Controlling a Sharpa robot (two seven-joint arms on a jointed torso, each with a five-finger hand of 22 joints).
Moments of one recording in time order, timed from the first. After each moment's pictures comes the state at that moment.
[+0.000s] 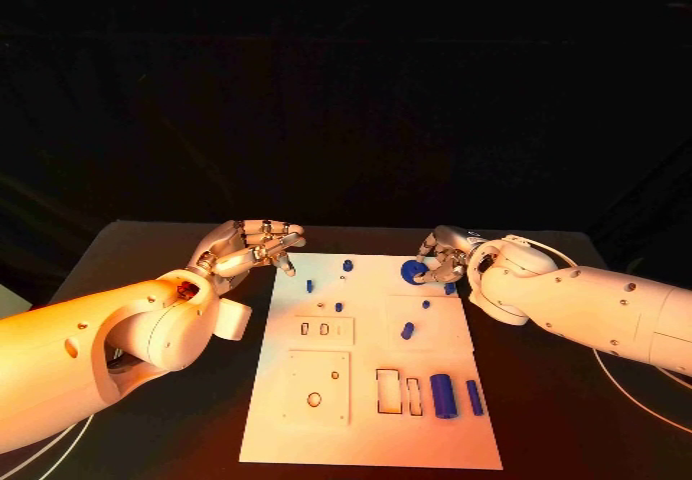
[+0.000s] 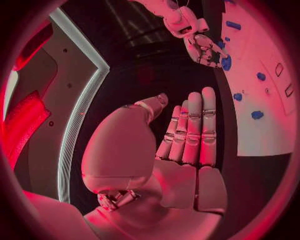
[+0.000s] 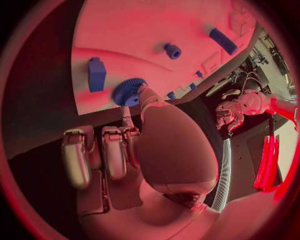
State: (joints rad) left arm 1.19 -0.96 0.01 1.66 -0.15 -0.32 0.38; left_hand 1.35 -0.18 0.54 0.11 0.05 0.85 0.22 0.25 0.28 1.11 0.14 0.10 0.09 1.07 0.07 0.86 0.61 0.18 0.98 0.16 0.82 0.46; right arm 1.29 -0.70 -0.13 1.26 -1.31 -0.32 -0.27; right_hand 1.46 -0.21 0.12 0.29 0.18 0.94 0.15 0.15 0.43 1.46 0.07 1.54 1.31 1.46 -0.01 1.55 1.31 0.01 1.47 0.10 1.57 1.31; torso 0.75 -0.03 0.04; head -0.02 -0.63
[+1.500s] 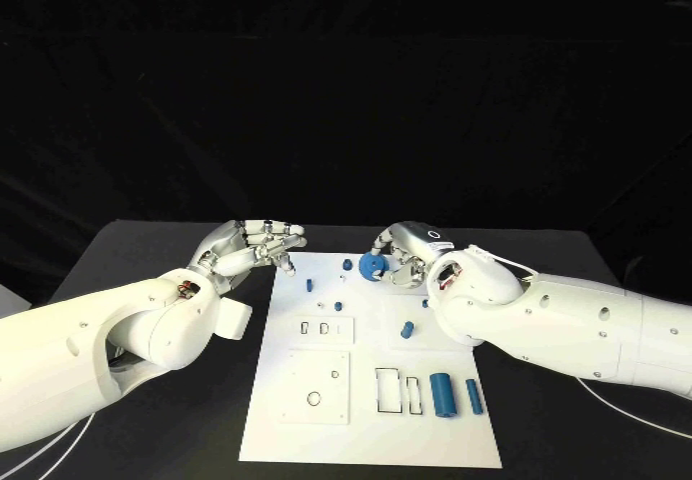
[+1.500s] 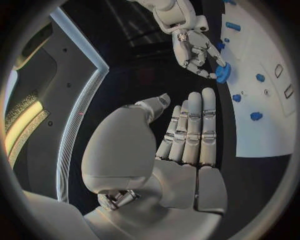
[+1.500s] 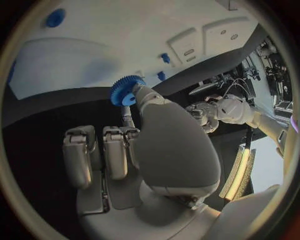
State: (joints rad) left arm 1.19 -0.95 0.01 1.66 -0.15 -0.31 0.37; left_hand 1.35 -0.18 0.58 0.08 0.05 0.85 0.22 0.25 0.28 1.11 0.14 0.10 0.09 1.06 0.07 0.86 0.60 0.18 0.96 0.16 0.85 0.48; right arm 1.28 -0.65 -0.13 1.48 -1.55 -0.52 -0.37; right_hand 1.50 -0.19 0.29 0.28 0.22 1.00 0.14 0.18 0.42 1.46 0.03 1.57 1.31 1.46 -0.04 1.55 1.31 0.01 1.47 0.07 1.57 1.31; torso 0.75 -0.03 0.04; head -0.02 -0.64
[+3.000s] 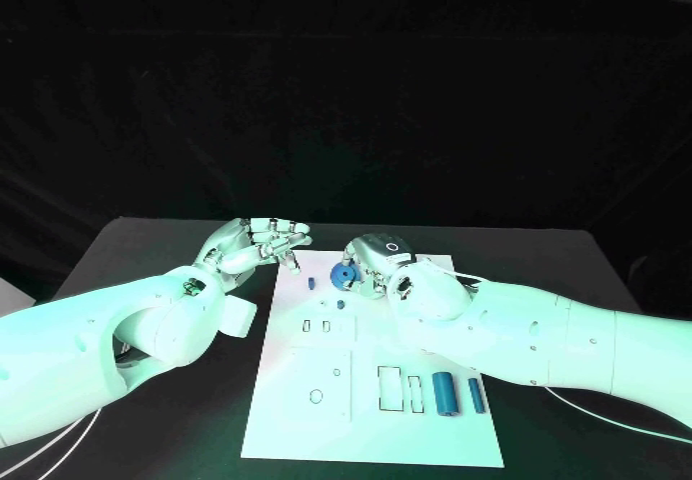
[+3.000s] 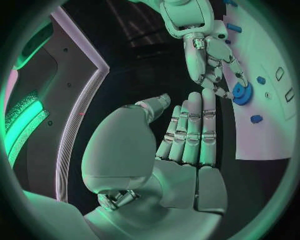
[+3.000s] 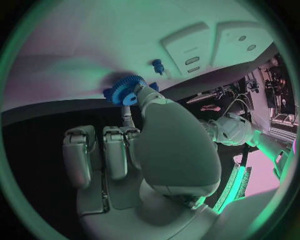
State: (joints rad) left arm 1.19 -0.95 0.01 1.66 -0.15 -0.31 0.37; left_hand 1.35 -0.18 0.59 0.08 0.05 0.85 0.22 0.25 0.28 1.11 0.14 0.10 0.09 1.06 0.07 0.86 0.60 0.18 0.96 0.16 0.86 0.48; right arm 1.24 -0.47 -0.14 1.33 -1.68 -0.51 -0.43; right_hand 1.48 -0.20 0.29 0.28 0.21 1.00 0.14 0.19 0.42 1.46 0.03 1.57 1.31 1.46 -0.04 1.55 1.31 0.01 1.47 0.08 1.57 1.31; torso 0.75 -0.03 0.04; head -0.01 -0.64
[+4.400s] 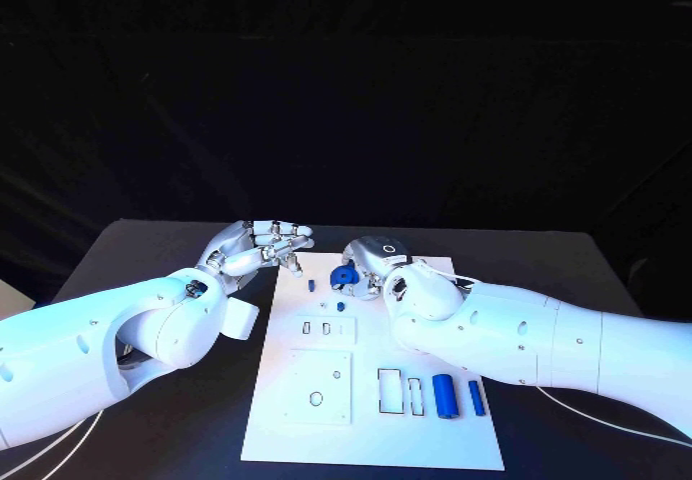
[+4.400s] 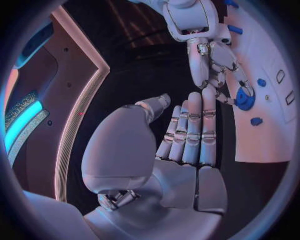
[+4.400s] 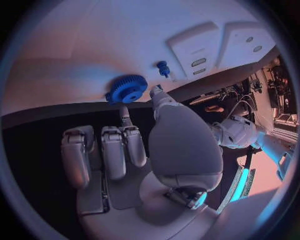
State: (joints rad) left arm 1.19 -0.94 0.01 1.65 -0.15 -0.30 0.36; left_hand 1.35 -0.18 0.59 0.07 0.05 0.85 0.22 0.25 0.28 1.11 0.14 0.10 0.09 1.06 0.07 0.86 0.60 0.18 0.96 0.16 0.86 0.49; right arm 1.23 -0.43 -0.14 1.28 -1.67 -0.50 -0.45; right_hand 1.25 -0.21 0.14 0.29 0.21 0.91 0.16 0.12 0.38 1.47 0.07 1.51 1.31 1.47 0.00 1.56 1.31 0.01 1.47 0.10 1.57 1.31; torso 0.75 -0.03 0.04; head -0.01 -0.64
